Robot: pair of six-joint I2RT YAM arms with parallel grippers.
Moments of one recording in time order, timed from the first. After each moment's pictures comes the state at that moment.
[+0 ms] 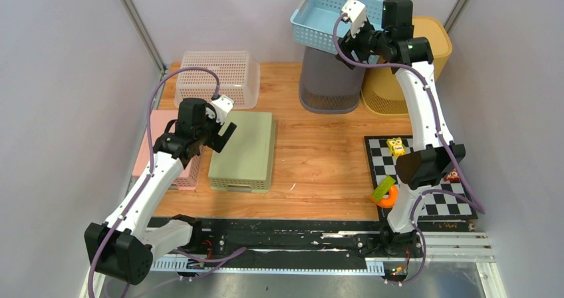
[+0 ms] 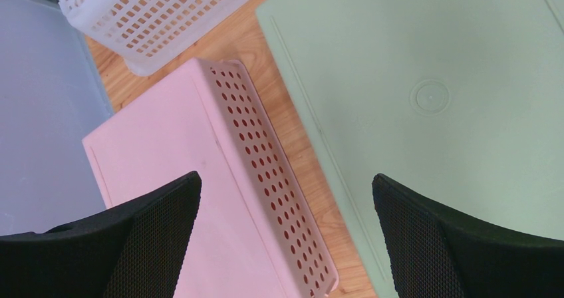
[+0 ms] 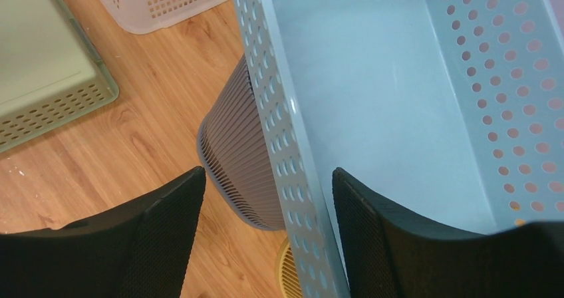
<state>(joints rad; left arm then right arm) -0.26 1.07 0.93 -0.54 -0.09 0.41 0.18 1.85 2.25 -0.86 -0.51 -0.63</state>
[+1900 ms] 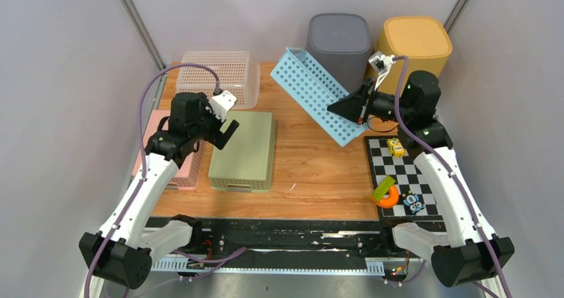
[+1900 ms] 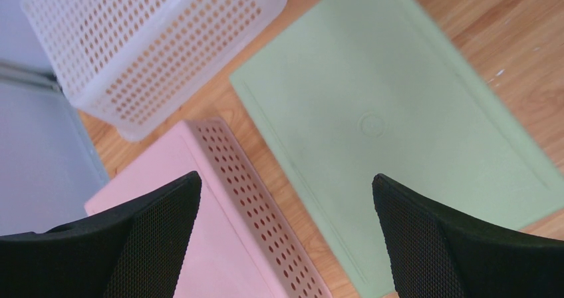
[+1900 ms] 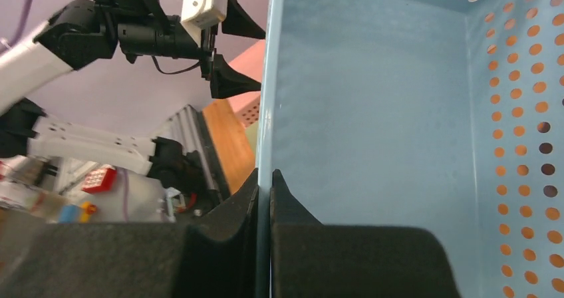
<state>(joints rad) -0.26 1.04 1.00 -0.57 0.07 0.46 0.22 1.08 1.22 -0.24 -0.94 0.28</state>
